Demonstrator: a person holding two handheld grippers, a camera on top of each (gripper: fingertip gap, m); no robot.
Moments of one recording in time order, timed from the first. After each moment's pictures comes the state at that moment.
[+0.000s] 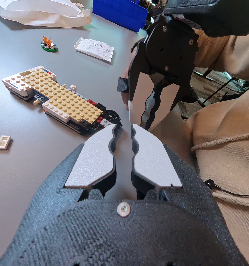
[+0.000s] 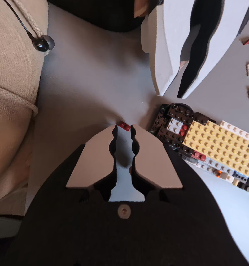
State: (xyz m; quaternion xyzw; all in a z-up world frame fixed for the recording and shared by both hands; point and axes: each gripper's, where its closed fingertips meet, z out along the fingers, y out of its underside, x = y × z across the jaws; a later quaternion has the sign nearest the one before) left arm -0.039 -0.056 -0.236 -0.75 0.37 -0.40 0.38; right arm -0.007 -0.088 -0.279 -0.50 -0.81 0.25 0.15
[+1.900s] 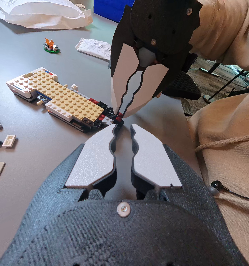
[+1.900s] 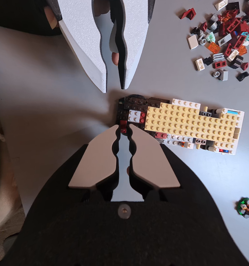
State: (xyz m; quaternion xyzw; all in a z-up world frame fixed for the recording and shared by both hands) left arm -0.042 -0.058 -0.237 -0.75 0.38 -0.39 0.39; right arm -0.016 -0.041 -0.265 -0.61 -0.75 0.18 0.19
